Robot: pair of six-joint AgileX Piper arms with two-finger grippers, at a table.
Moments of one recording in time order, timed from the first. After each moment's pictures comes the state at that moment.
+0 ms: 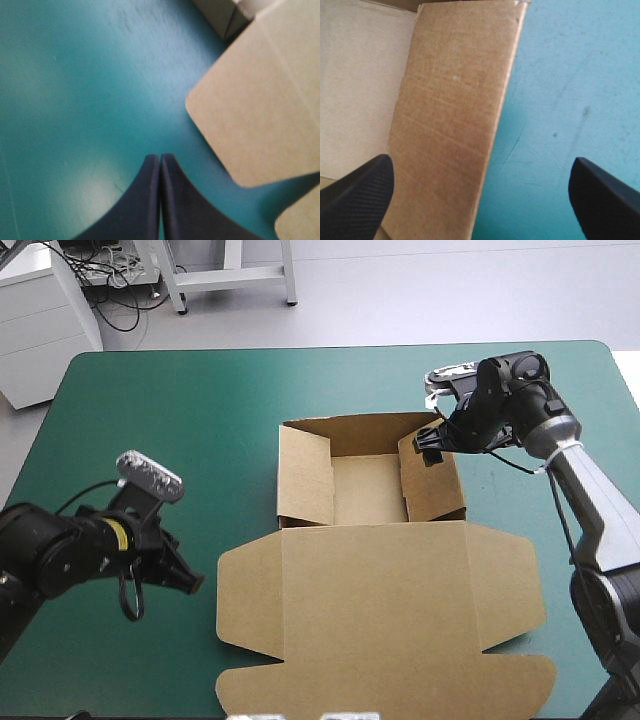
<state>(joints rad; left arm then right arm) -0.53 0.99 -1.13 0.08 1.26 0.02 0.27 1.76 -1.69 0.01 1.21 -0.04</state>
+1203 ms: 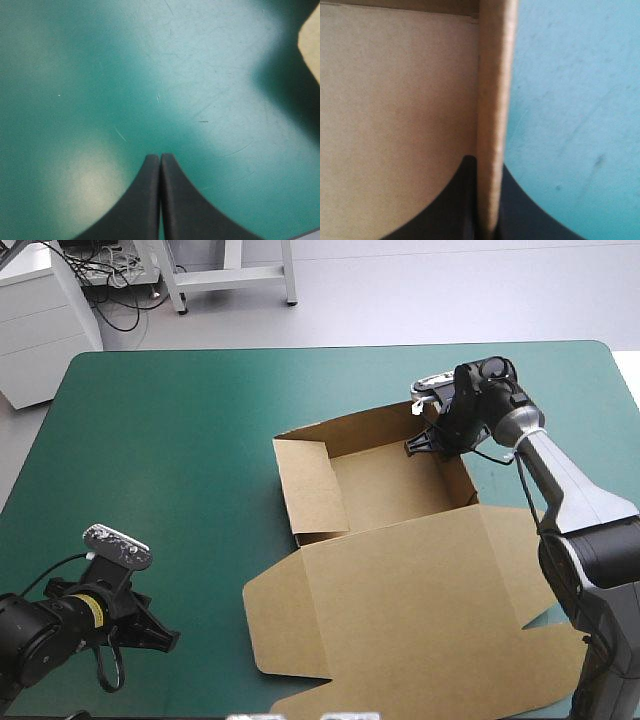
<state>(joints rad) -0.53 0.74 -0.77 0.14 1.19 -0.12 0.27 1.94 -1.77 -0.03 1.16 -0.09</state>
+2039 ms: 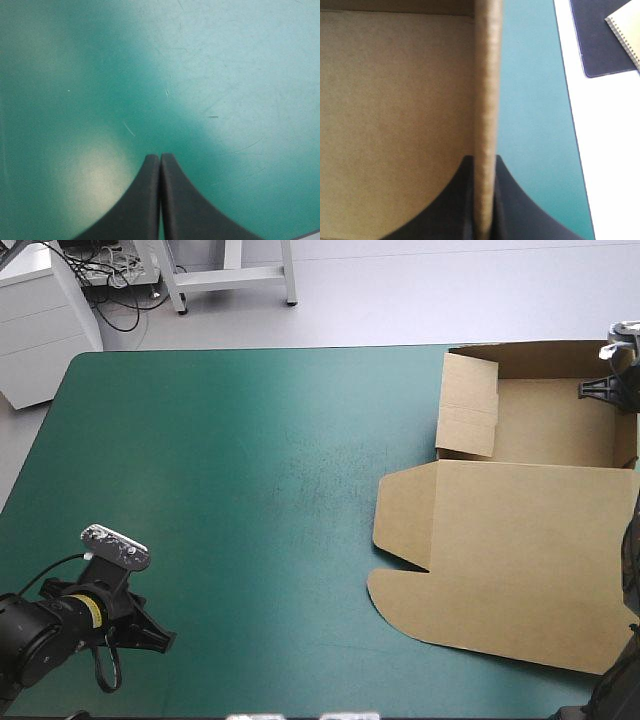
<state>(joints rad) -0.53 0.74 -0.77 0.17 1.21 -0.12 -0.30 1.94 -1.98 -0.08 1.15 -0.16</state>
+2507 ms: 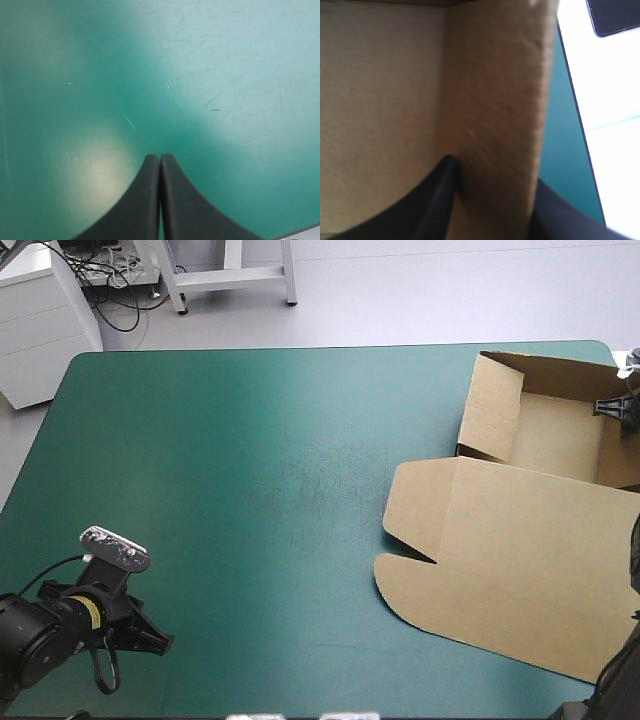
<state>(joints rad) -0.53 0.74 -0.77 0.17 1.23 -0.12 -0.39 2.05 -1.98 -0.03 1.16 -0.18</state>
